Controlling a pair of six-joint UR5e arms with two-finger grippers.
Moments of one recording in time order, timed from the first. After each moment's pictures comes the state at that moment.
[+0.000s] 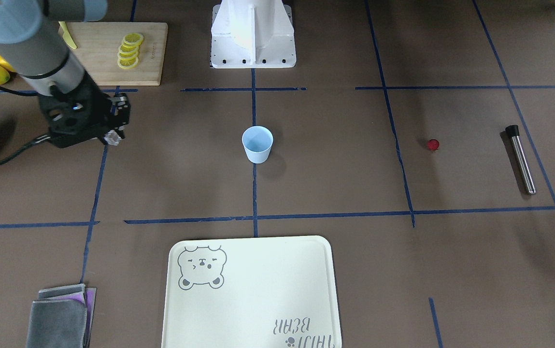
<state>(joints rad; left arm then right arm) -1.56 -1.52 -1.63 -1.67 -2.37 0.11 0.84 -1.02 1.94 -1.89 2.14 0.59</state>
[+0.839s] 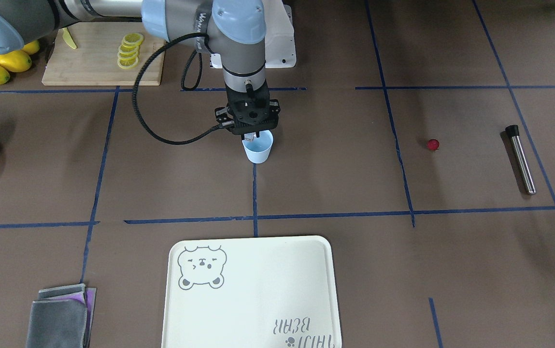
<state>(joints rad) -1.55 -1.52 -1.63 -1.67 -2.37 0.11 0.50 -0.68 1.58 -1.73 1.85 1.05</state>
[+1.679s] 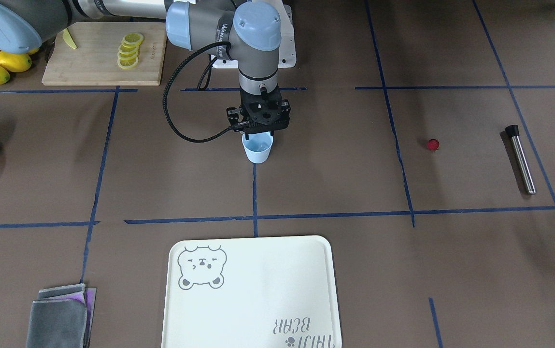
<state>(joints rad) -1.54 -1.52 -1.63 -1.67 -2.37 0.11 0.46 -0.68 1.56 -1.71 1.82 1.07</state>
